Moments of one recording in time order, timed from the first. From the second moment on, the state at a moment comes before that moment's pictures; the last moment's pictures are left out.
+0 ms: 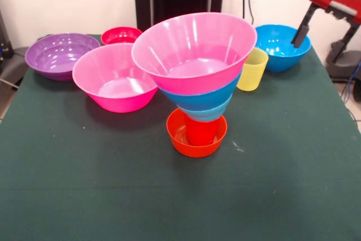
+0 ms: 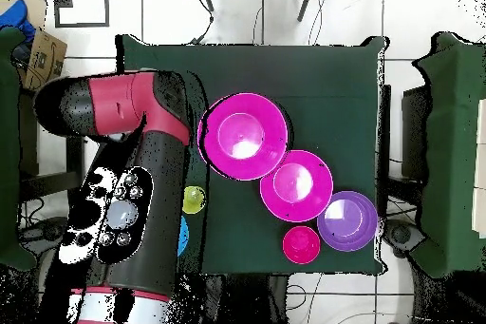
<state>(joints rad) 0.29 -0.49 -0.37 1.13 0.06 0.93 2.34</state>
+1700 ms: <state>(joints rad) 0.27 -0.51 -0.40 1.55 0.06 0.64 2.34</state>
